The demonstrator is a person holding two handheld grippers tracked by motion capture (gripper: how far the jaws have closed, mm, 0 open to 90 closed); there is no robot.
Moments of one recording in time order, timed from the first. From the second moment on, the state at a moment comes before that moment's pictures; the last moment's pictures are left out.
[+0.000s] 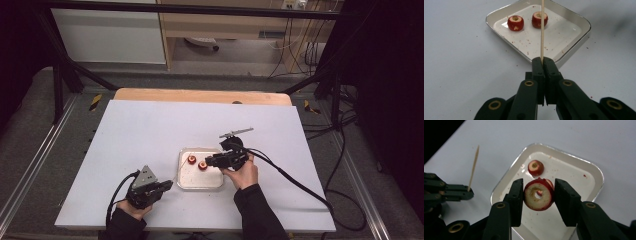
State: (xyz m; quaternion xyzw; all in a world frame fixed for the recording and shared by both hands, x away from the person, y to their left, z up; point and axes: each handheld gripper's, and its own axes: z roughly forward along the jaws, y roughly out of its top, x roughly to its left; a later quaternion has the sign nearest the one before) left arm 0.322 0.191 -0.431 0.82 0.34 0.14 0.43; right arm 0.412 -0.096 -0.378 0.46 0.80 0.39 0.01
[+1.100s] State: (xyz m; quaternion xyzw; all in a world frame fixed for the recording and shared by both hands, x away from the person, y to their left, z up) left arm 0.318 0.166 -0.431 0.78 0.40 0.11 0.47; right arm 0.409 -0.108 -0.381 0.47 0.61 0.63 0.01
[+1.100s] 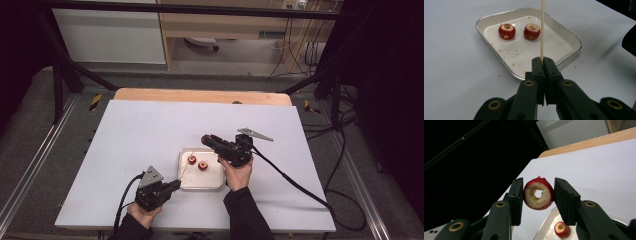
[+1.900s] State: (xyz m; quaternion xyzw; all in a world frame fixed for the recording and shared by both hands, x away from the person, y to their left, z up) left arm 0.328 0.141 -0.419 0.78 0.40 0.10 0.47; right arm 0.407 -0.107 -0.381 0.46 0.59 0.66 0.05
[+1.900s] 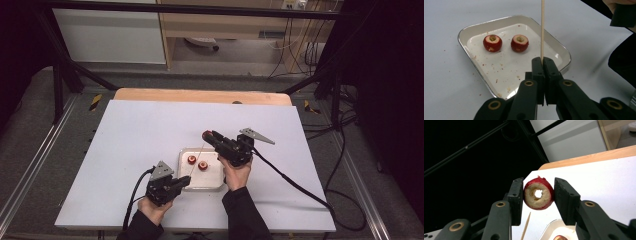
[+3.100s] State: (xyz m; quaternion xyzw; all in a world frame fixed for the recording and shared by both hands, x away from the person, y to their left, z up) left arm 0.333 0.134 -0.418 0.76 0.43 0.10 0.48; right arm 0.399 -0.102 -0.387 0.44 0.60 0.66 0.05
